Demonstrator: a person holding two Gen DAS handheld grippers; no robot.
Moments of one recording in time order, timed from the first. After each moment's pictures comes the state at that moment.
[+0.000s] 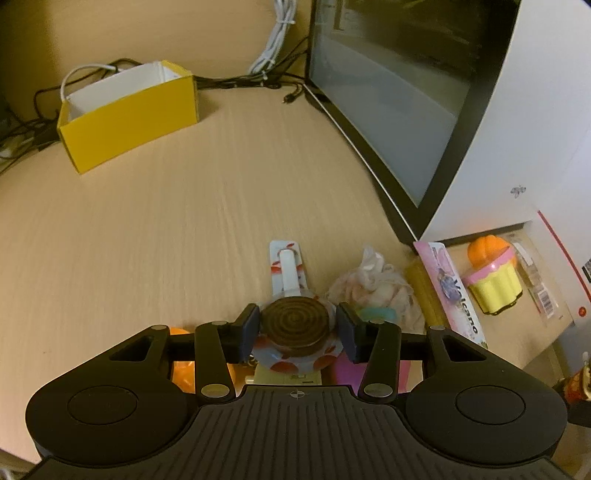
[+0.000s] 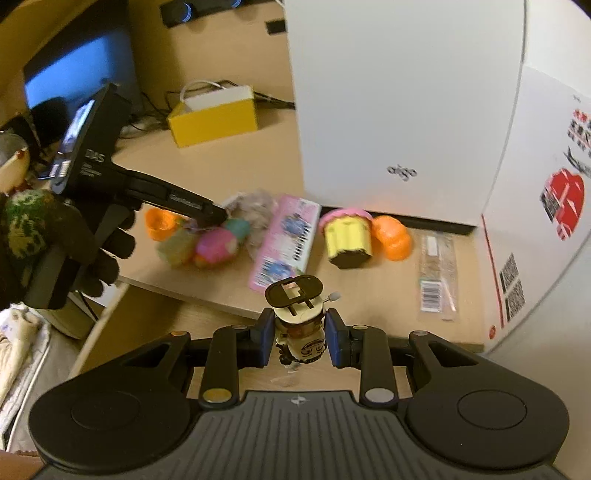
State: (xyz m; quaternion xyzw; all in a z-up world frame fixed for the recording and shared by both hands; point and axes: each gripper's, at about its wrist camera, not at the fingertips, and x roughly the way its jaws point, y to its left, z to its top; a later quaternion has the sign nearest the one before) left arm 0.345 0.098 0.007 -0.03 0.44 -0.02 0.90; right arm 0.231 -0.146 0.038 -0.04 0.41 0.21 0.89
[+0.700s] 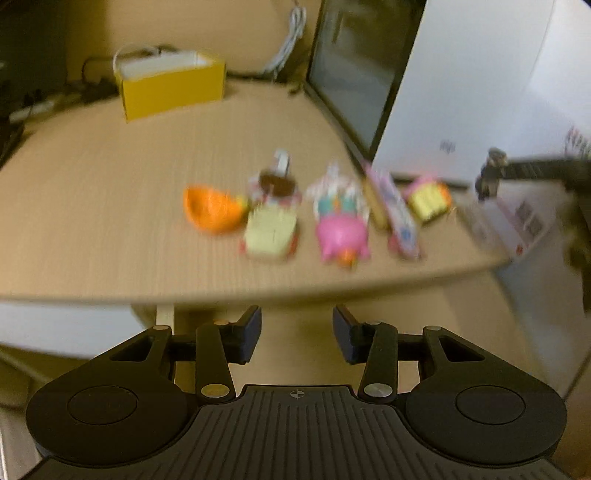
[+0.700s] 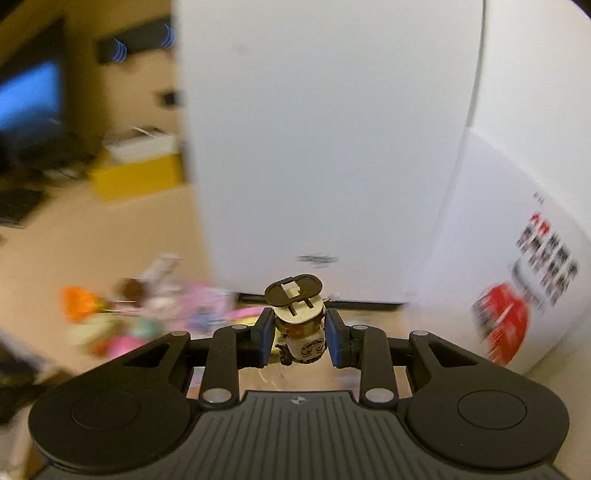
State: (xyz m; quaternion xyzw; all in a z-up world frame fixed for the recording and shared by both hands) left arm 0.194 0.107 0.013 -0.07 0.43 -0.01 0.90; right arm 0.304 -0.153 0.056 -0.08 0.36 0.08 0.93
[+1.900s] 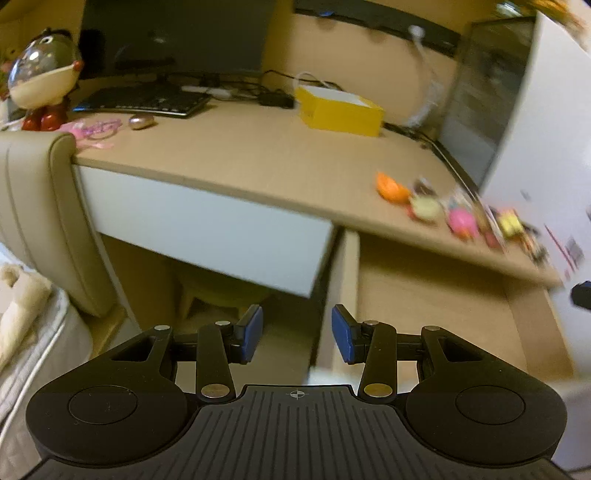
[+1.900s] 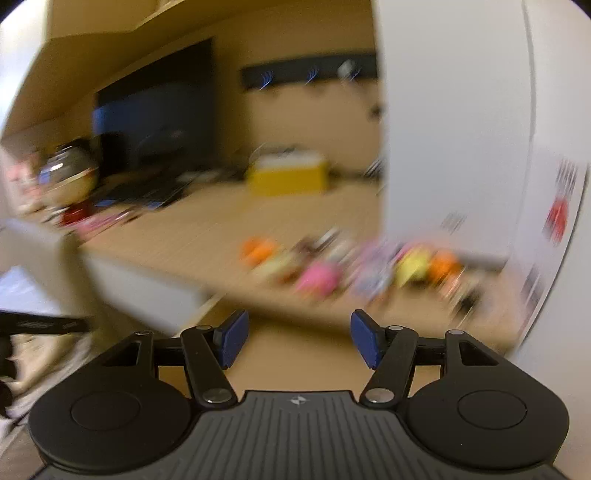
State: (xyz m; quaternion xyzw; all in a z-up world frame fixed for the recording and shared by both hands) left arm -0.022 0.178 0.007 -0.14 0.33 0.16 0.92; right arm 0.049 -0.122 0.054 -0.03 0.30 0.30 0.91
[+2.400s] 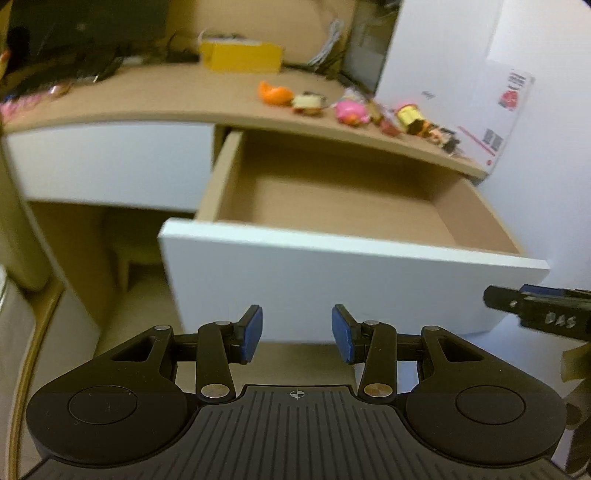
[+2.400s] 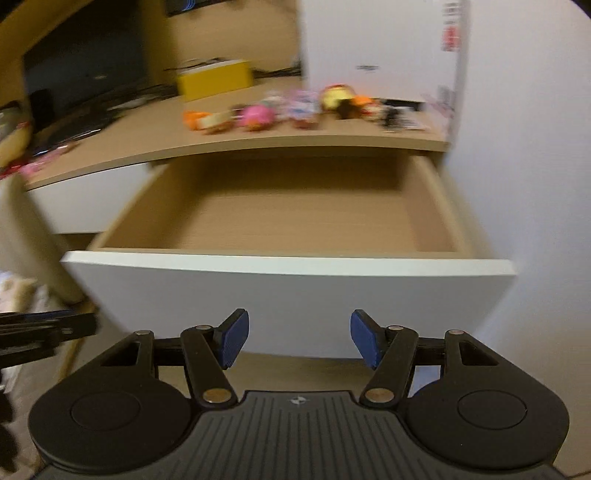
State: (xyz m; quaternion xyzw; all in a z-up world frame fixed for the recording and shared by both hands) left arm -0.051 0.073 -0.055 -0.10 0.36 0.04 0.93; right arm -0.041 -0.150 -0.039 -0.03 0.37 0.11 0.92
